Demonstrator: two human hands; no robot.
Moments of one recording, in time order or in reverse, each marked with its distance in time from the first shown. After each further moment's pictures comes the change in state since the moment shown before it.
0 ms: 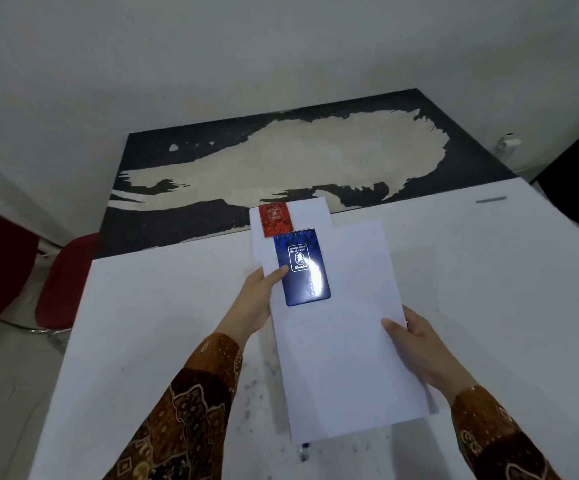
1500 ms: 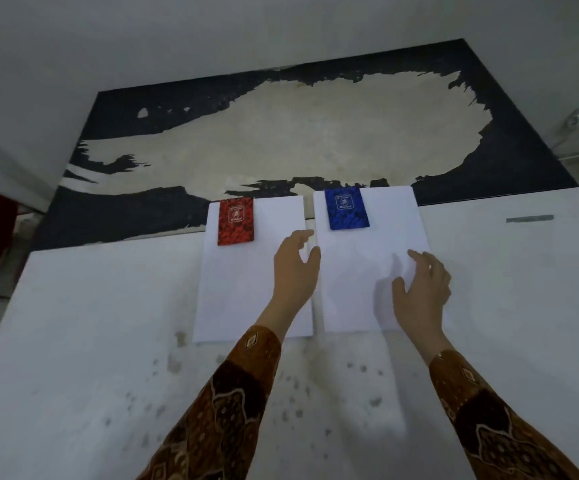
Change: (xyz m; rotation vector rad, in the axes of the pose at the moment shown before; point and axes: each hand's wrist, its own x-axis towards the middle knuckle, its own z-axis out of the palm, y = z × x) left_hand 0.151 -0.024 0.150 0.770 0.392 0.373; right_hand 0.207 0.010 -0.104 -0.736 0.472 -0.171
